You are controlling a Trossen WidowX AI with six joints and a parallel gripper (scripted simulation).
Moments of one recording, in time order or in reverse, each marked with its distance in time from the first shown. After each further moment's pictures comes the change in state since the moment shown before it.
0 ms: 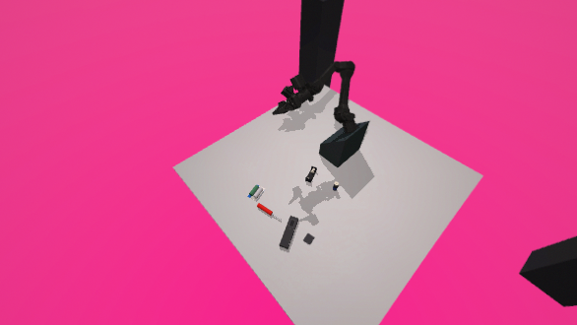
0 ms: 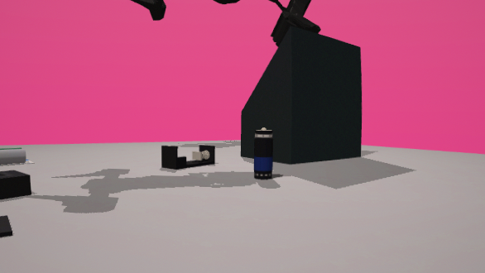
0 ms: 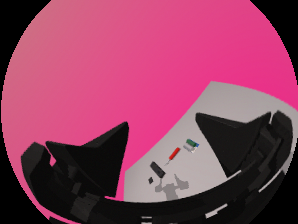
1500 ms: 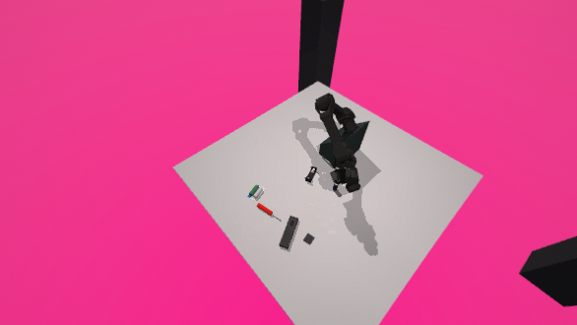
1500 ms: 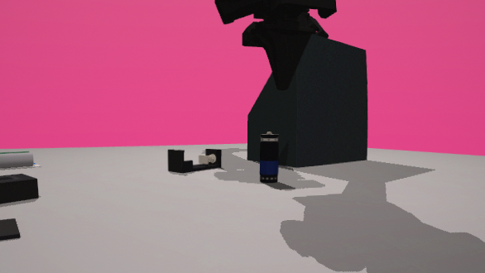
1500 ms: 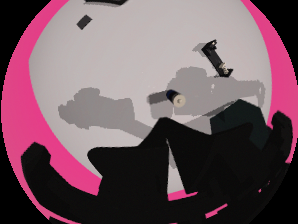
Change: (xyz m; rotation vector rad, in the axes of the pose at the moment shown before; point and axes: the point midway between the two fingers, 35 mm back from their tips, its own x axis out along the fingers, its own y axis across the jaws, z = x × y) arm -0.068 0.110 -0.456 -0.356 1.298 -0.761
